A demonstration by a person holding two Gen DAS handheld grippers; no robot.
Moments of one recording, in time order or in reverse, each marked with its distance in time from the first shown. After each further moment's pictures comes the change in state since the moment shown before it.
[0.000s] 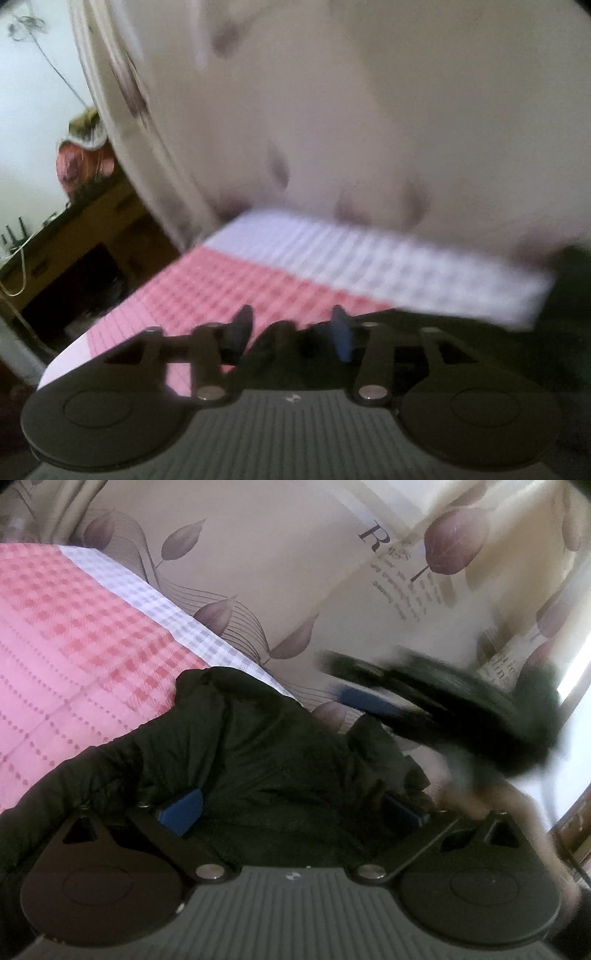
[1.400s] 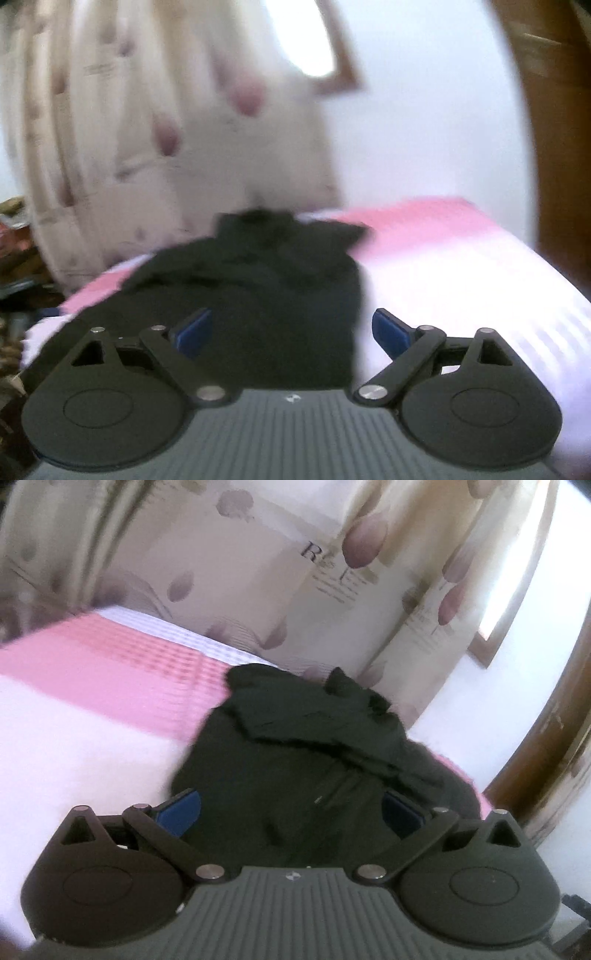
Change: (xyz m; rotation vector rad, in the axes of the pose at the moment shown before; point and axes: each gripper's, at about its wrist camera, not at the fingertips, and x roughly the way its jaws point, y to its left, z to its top) left arm -0.236 0.007 -0.037 0.281 0.075 0.032; right arm -0.517 0.112 -0.399 0.252 -0.376 -0.622
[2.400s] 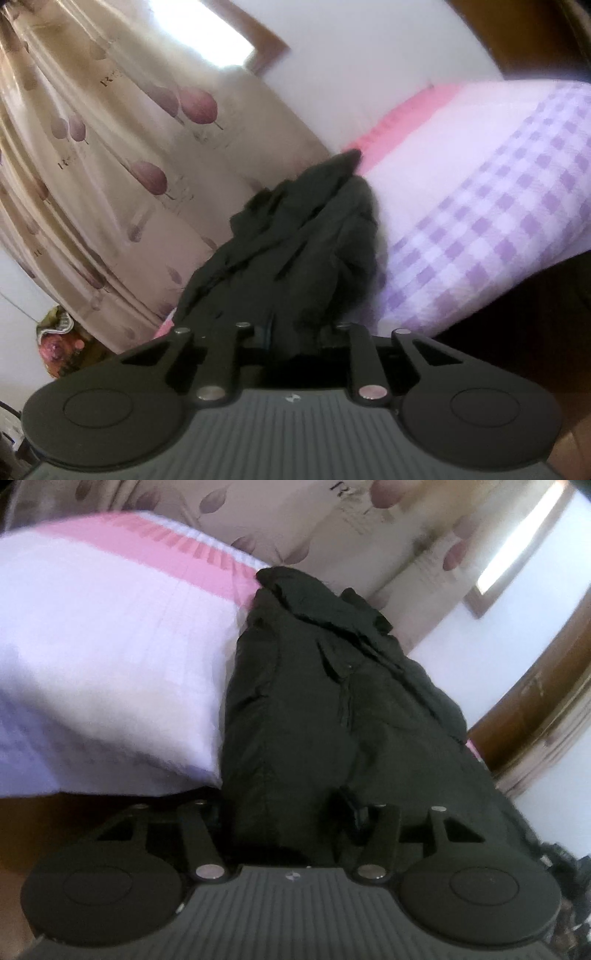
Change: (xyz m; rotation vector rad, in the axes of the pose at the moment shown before) left arm -0.040 0.068 -0.082 -0.074 0.212 -0.093; right arm 0.020 -0.018 -0.065 0.447 0.025 0.168
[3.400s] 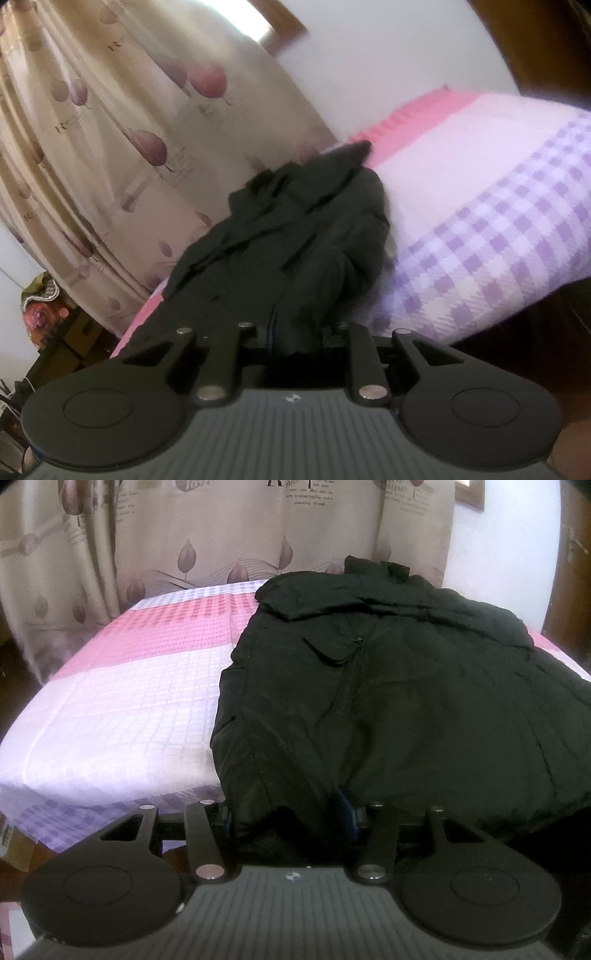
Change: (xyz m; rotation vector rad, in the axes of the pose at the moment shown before) left arm 0.000 -0.088 -0.009 0.412 0.028 0.403; right arm 0.005 0.021 0.006 -0.070 0.068 -0.035
